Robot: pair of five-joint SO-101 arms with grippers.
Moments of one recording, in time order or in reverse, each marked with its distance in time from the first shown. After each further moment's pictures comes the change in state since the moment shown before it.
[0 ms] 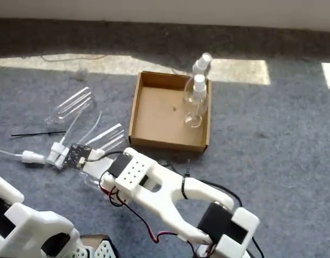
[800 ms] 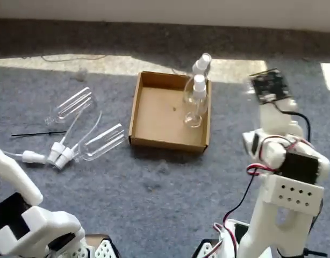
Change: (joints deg) left arm 15.6 -5.5 3.6 15.4 0.1; right arm 75.9 -48.0 1.4 19.8 13.3
